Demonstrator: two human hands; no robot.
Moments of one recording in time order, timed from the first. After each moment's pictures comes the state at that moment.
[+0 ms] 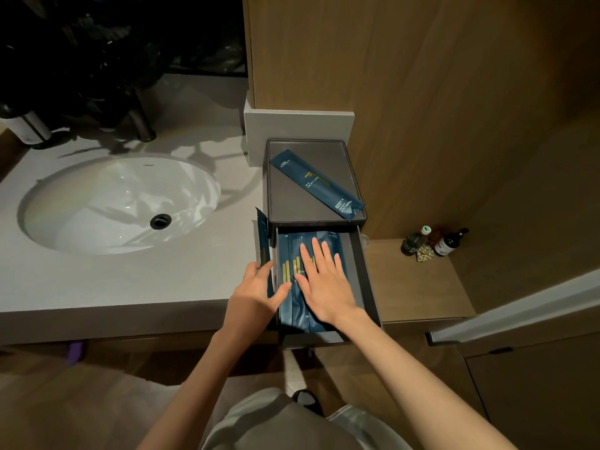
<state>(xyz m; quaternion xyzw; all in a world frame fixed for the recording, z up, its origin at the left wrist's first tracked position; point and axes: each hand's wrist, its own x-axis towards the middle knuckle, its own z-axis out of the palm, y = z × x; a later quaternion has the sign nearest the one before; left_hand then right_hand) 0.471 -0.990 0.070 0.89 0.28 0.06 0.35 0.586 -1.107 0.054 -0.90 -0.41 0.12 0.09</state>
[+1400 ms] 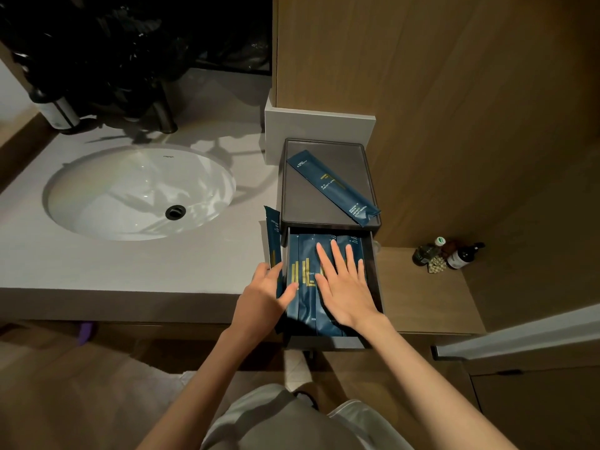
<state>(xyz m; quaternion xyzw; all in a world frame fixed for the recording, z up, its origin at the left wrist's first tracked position) 0.468 -0.996 0.064 0.88 0.27 0.14 0.37 0.601 -1.122 0.058 -0.90 -0.41 0.14 0.09</state>
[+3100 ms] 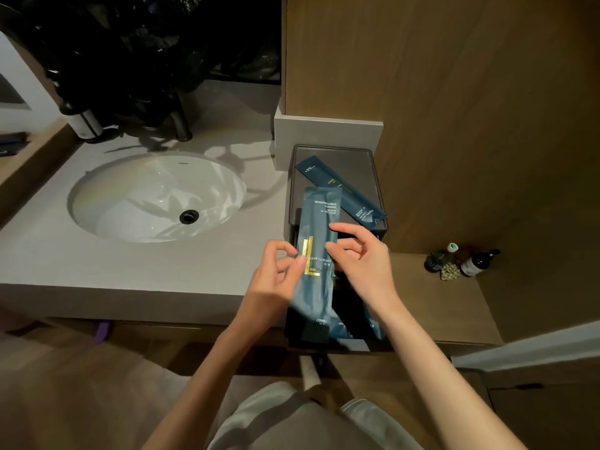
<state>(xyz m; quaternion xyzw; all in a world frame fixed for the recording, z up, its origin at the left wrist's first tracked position) 0.469 -1.006 0.131 0.68 0.23 0.20 0.67 0.586 -1.115 0.160 -0.72 -0.23 0.20 0.63</state>
